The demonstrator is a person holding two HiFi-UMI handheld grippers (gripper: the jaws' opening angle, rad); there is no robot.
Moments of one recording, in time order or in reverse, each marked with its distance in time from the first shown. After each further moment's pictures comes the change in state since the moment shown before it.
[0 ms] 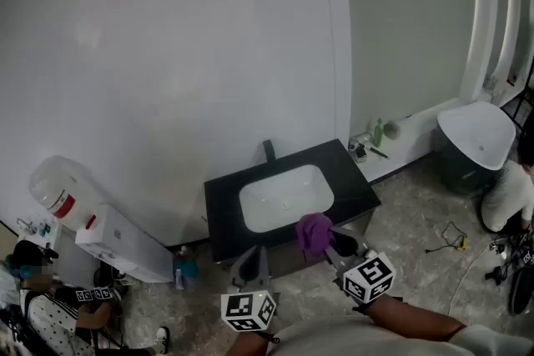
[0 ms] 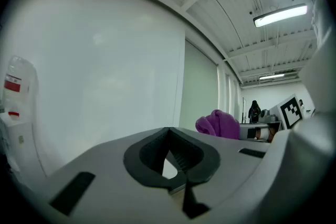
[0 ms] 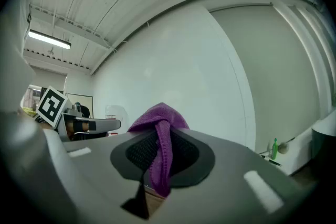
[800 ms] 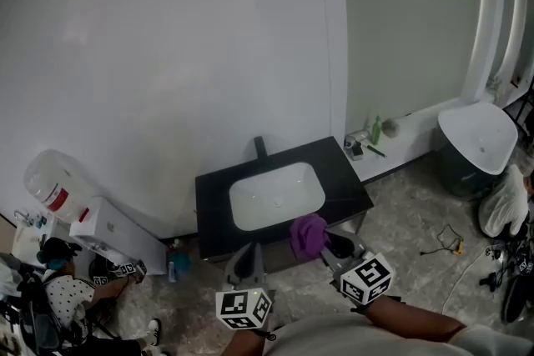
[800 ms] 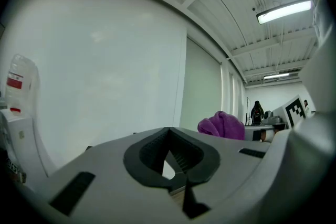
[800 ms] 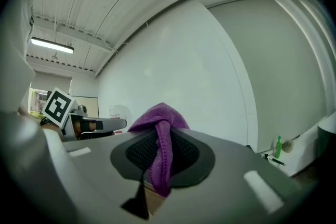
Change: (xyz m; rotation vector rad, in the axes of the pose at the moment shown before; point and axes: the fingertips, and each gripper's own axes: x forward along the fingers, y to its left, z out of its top) left arm 0.039 -0.031 -0.012 -0.009 0.004 0.037; right arm -0.012 -0.045 -0.007 0.018 0.018 0.061
